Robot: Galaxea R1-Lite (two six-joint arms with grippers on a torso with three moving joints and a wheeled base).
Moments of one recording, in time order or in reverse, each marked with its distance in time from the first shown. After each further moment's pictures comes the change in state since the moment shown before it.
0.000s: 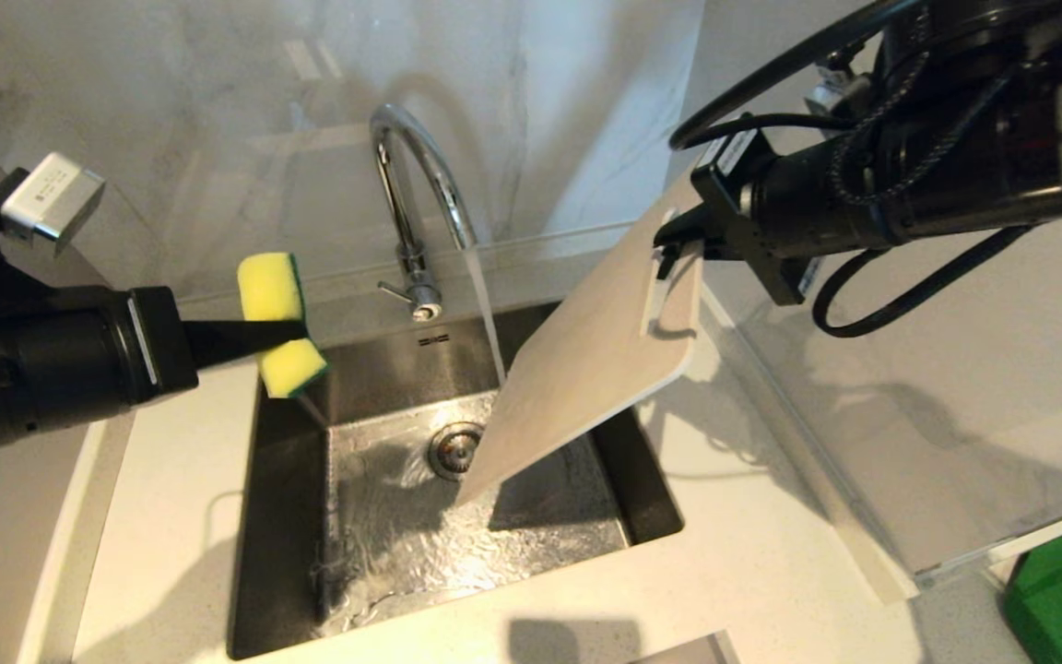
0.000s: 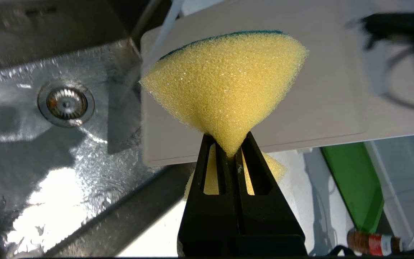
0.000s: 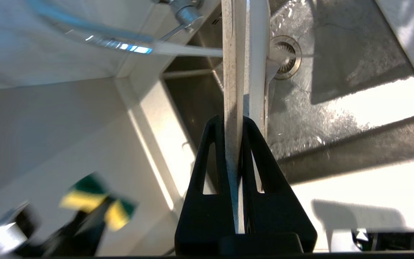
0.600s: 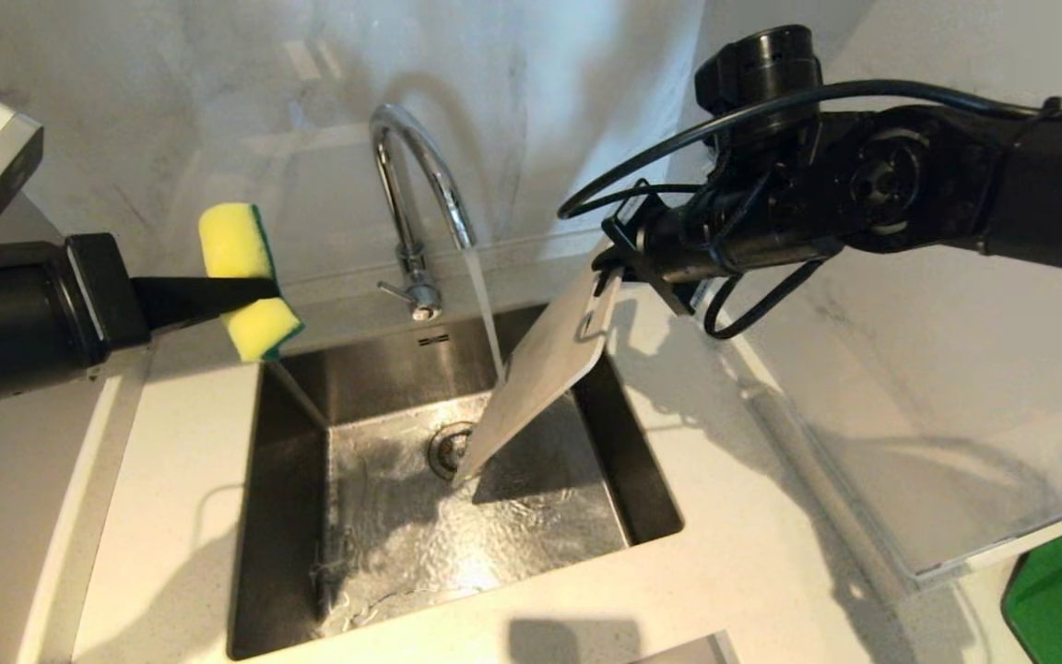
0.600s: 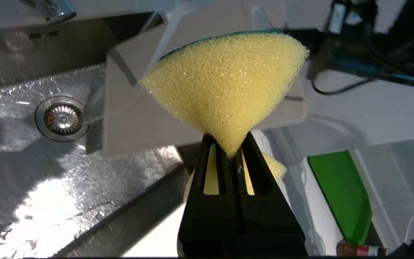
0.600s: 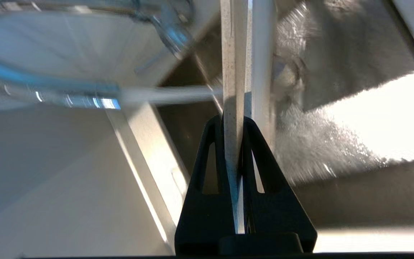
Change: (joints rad) left arm 0.009 -0.040 -0.044 0.028 -0.001 -0.024; right arm 0.000 0.283 -0.185 -0.089 0.000 0.002
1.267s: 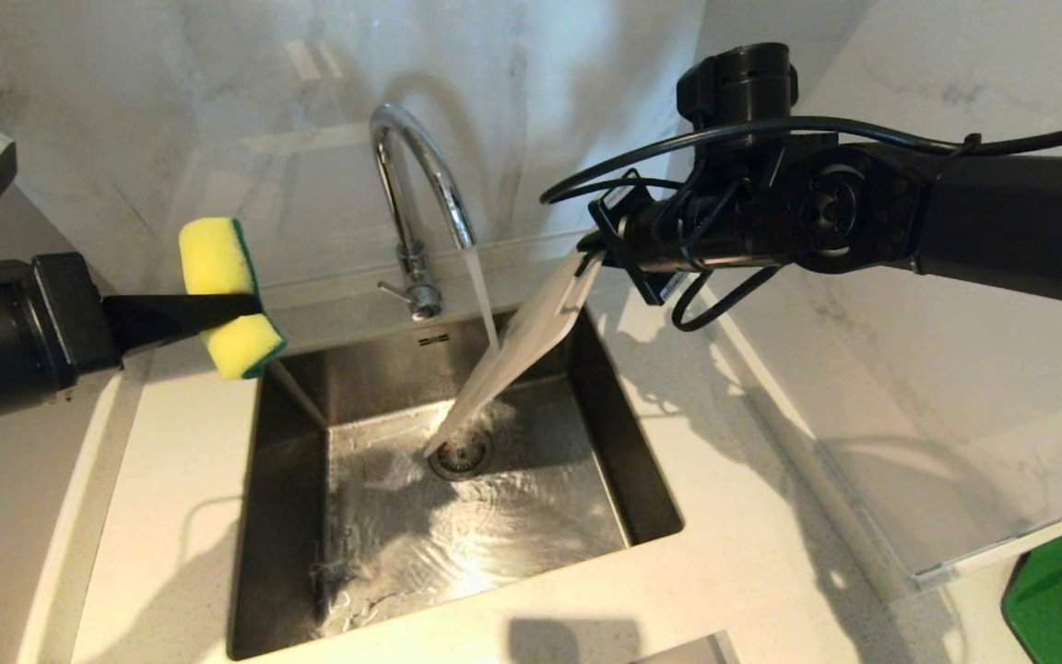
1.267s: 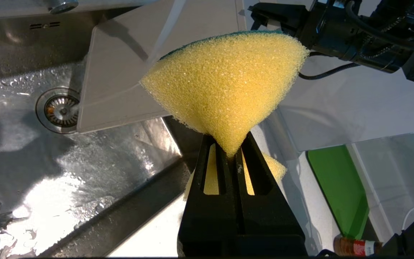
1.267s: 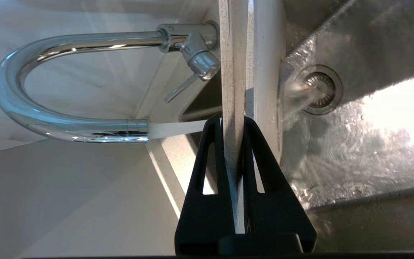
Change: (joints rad) left arm -0.001 -0.045 0.044 0.006 0.000 -0.008; right arm 0.000 0.055 -0.017 -0.135 -0.003 0.133
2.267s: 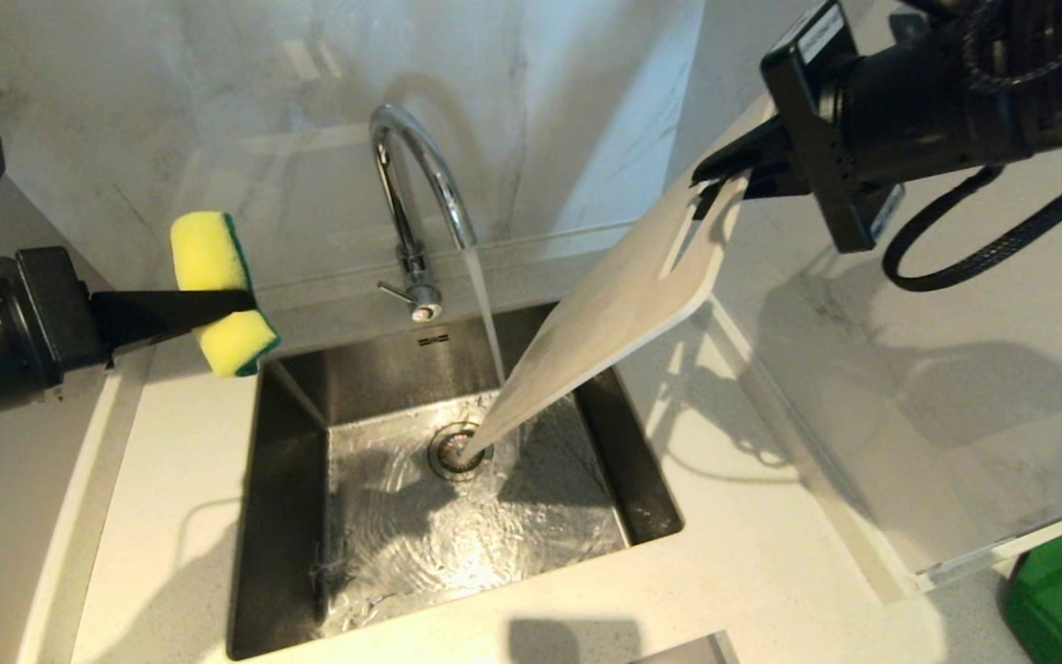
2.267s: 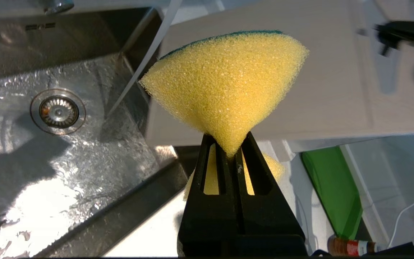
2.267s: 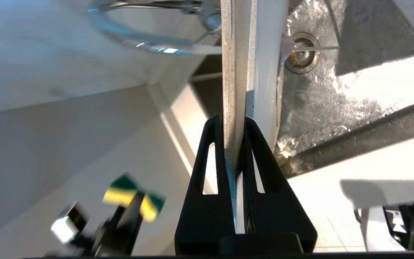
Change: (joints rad) left arm 0.000 -0.011 -0.003 0.002 -0.007 -0.014; right arm 0.001 -0.401 0.007 0.436 -0.003 -0.021
